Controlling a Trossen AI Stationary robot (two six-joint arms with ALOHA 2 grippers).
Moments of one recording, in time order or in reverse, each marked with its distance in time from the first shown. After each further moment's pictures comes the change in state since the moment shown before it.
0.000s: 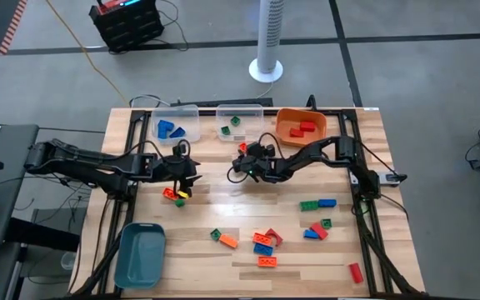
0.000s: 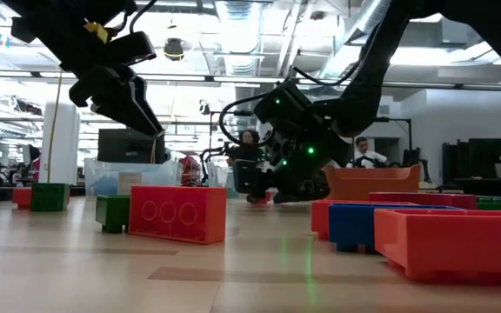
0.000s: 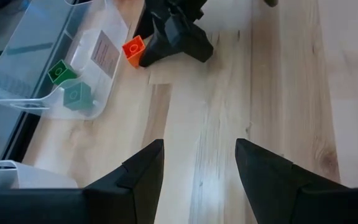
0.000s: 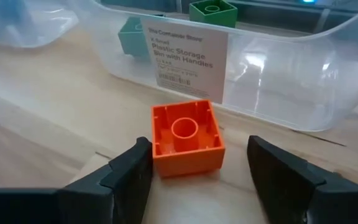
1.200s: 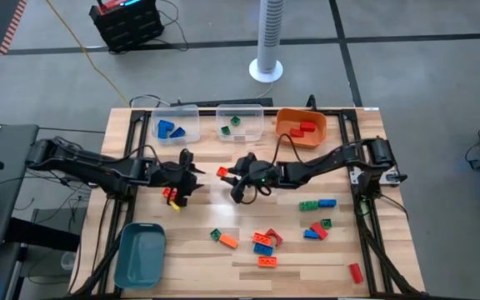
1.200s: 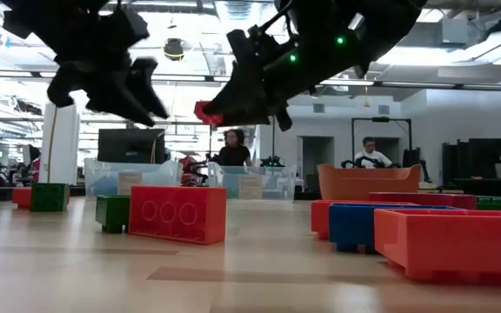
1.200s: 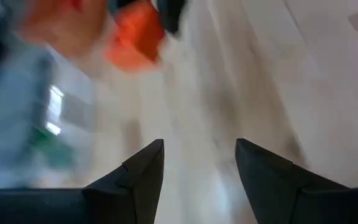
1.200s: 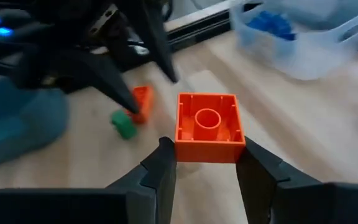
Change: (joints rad) left arm -0.089 0.002 0.000 0.058 0.048 0.273; right arm 0.176 -0.333 -0.001 -0.031 -0.528 -0.277
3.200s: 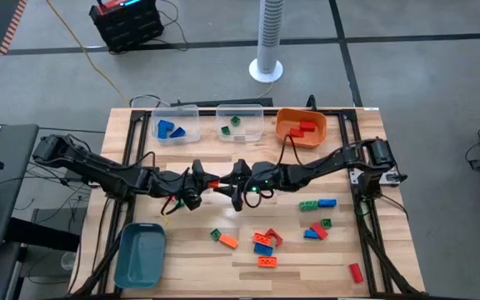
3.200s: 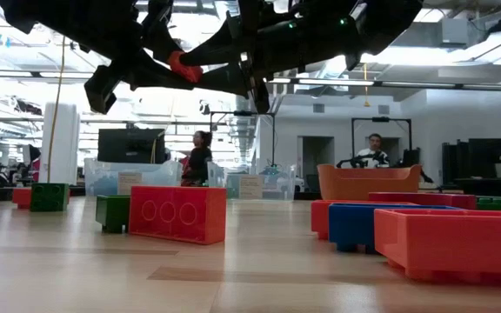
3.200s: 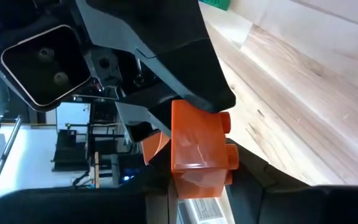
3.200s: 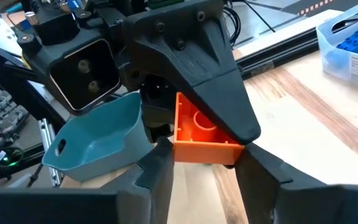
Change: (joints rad) left arm -0.142 0.115 0.000 0.430 -0.187 0.754; right arm 0.019 0.005 0.025 0.165 -0.191 0.052
